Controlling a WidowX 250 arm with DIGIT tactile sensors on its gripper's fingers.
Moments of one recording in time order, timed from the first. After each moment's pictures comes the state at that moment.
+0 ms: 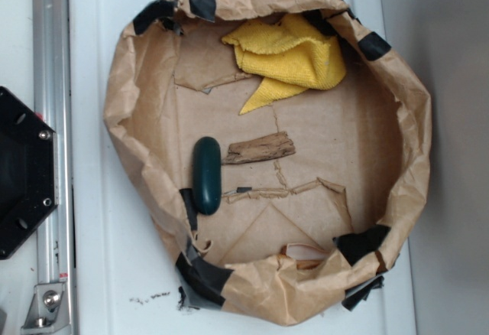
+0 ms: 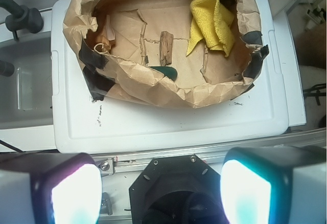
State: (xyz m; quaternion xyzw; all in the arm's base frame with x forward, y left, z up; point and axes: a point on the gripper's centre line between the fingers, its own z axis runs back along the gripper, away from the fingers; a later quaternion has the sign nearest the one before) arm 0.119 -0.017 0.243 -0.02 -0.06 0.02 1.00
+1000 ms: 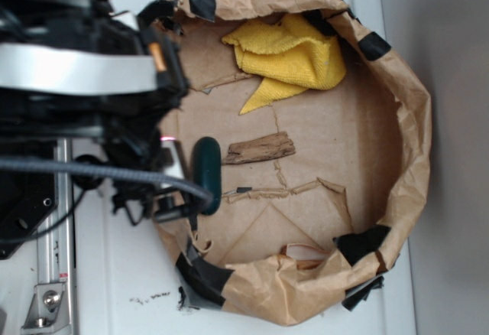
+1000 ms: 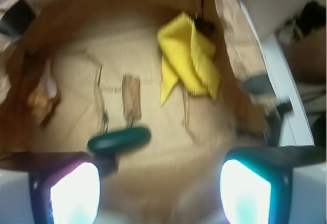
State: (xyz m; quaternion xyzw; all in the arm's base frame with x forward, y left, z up) arm 0.203 0.008 0.156 0.04 -0.14 0.07 0.99
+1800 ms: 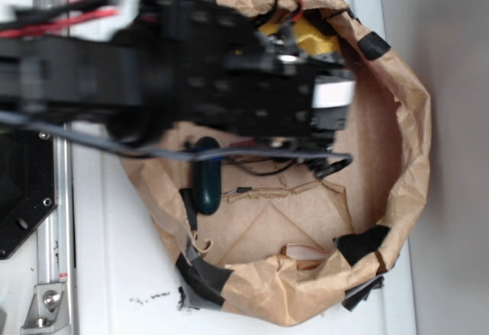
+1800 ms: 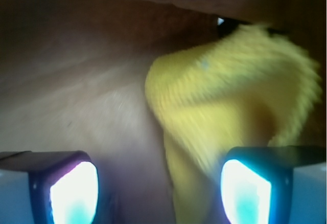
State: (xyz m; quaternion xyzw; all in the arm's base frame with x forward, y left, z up) arm 0.302 0.033 0.049 0.10 -0.11 0.18 0.97
